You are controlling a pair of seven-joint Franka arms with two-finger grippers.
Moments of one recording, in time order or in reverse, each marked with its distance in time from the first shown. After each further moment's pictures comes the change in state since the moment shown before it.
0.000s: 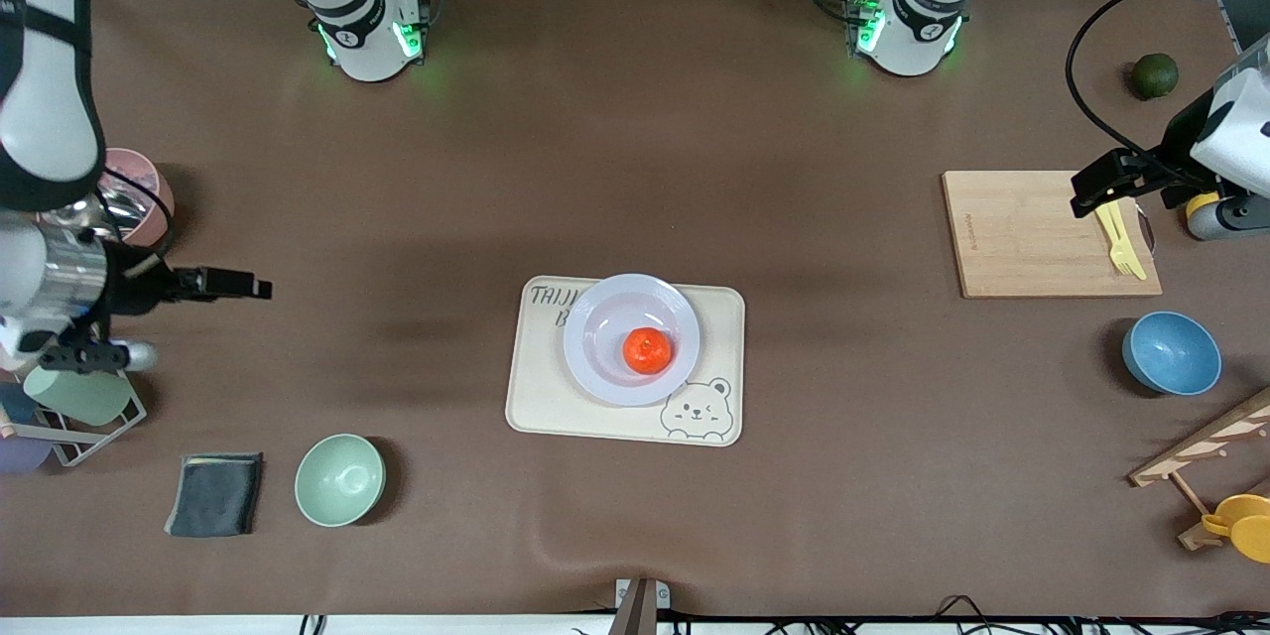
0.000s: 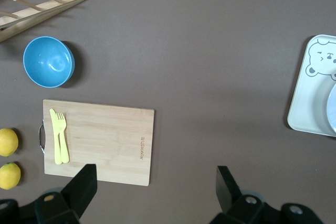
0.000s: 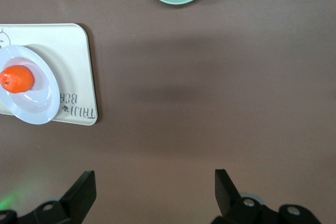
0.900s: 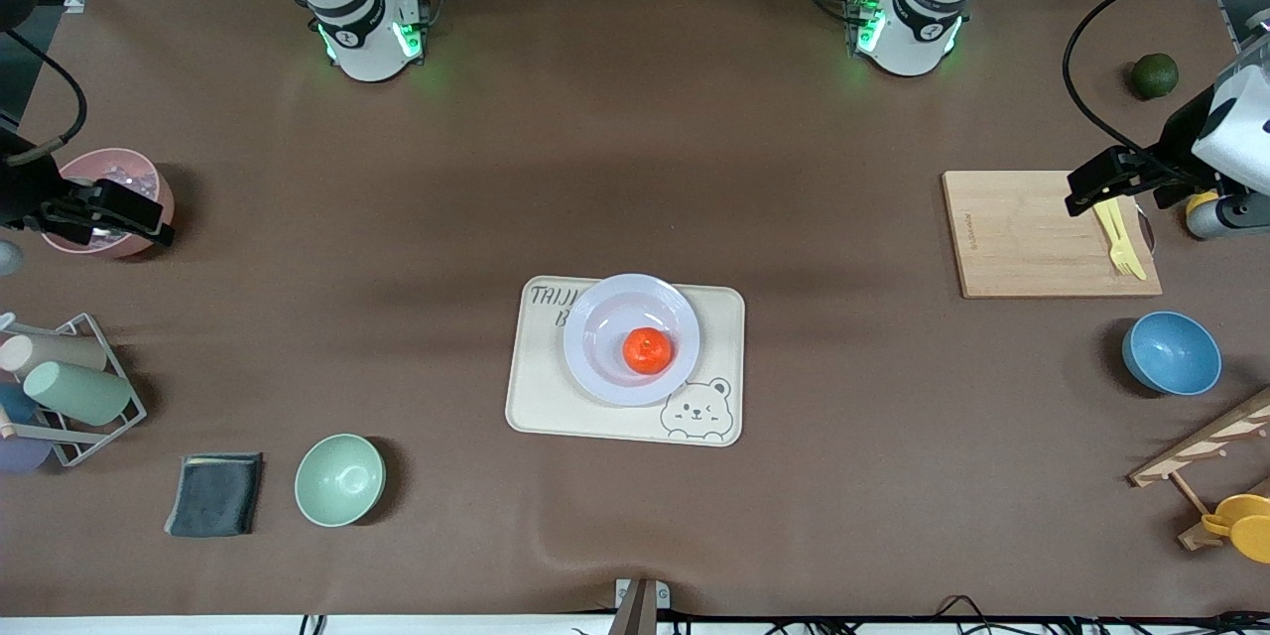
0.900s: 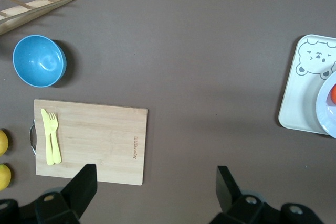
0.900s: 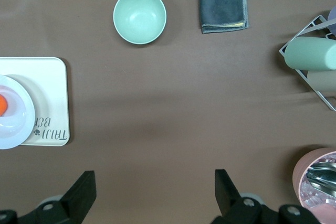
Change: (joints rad) left arm 0.002 -0.001 0.001 0.000 -0.027 0.000 0.005; right arm 0.011 -0.210 0.012 -0.060 -0.177 0.063 0.047
